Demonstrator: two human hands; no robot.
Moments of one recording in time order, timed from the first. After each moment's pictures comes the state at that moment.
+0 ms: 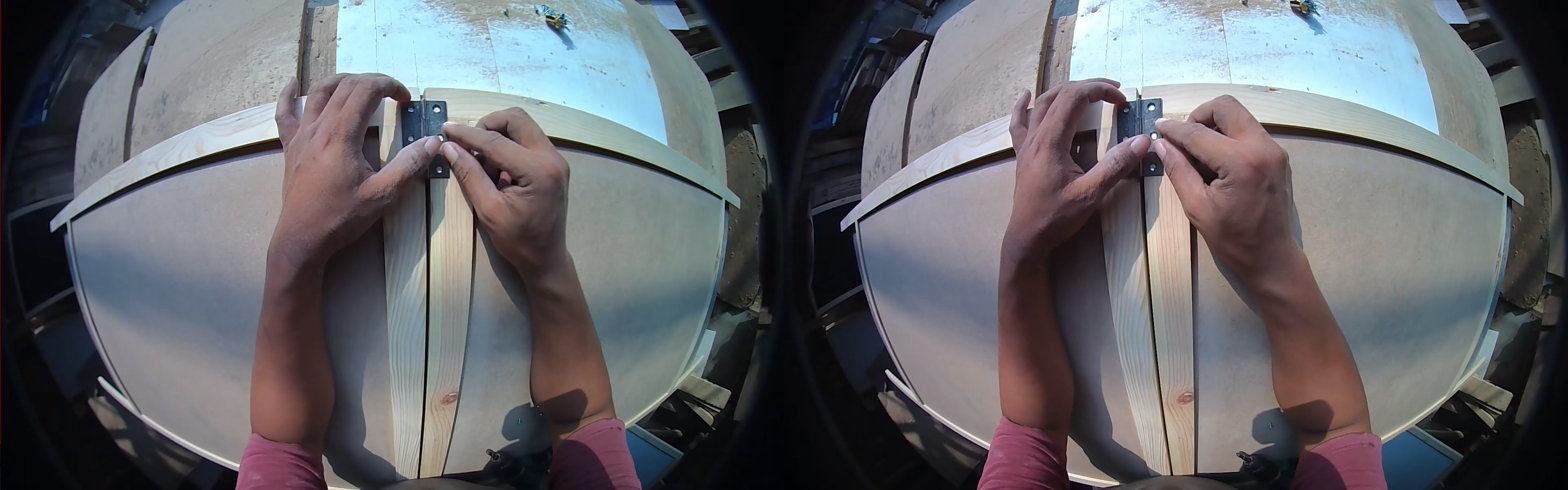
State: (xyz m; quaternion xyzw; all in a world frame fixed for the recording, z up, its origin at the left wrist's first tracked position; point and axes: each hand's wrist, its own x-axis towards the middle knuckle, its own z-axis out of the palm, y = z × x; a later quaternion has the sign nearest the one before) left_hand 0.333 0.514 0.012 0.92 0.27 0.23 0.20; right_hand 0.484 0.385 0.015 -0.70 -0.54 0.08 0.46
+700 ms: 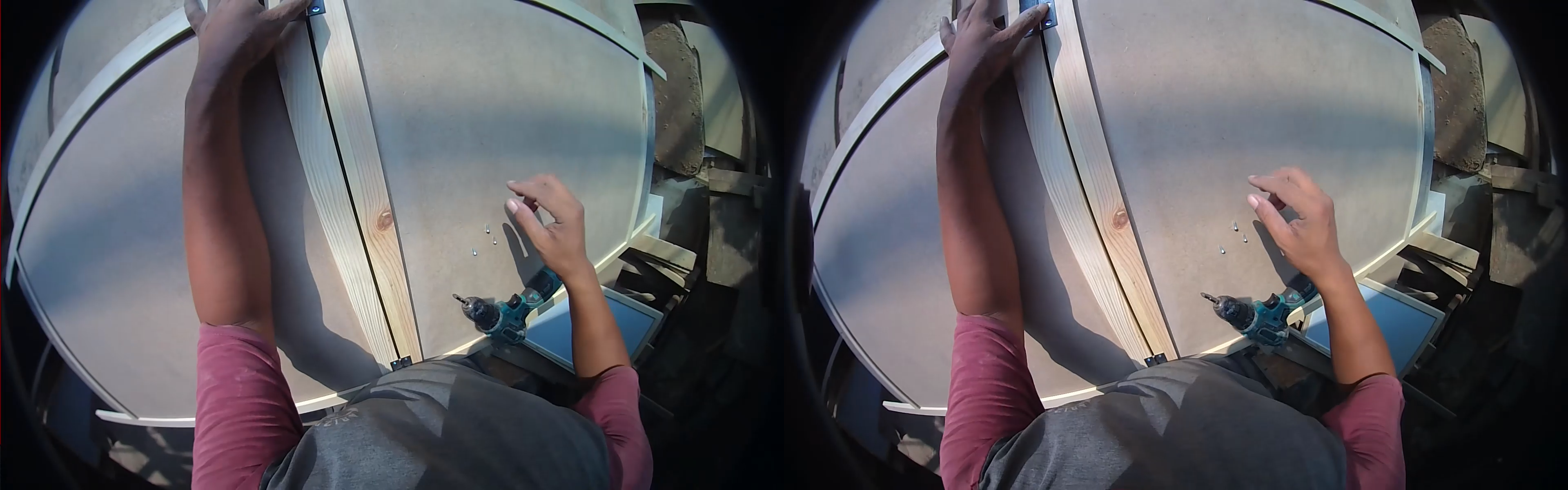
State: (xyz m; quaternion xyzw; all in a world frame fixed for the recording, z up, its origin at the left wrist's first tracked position) left_hand 0.341 0.496 0.033 0.87 0.38 0.19 0.25; right_hand 0.446 0.108 0.092 -0.85 -0.41 0.21 0.26
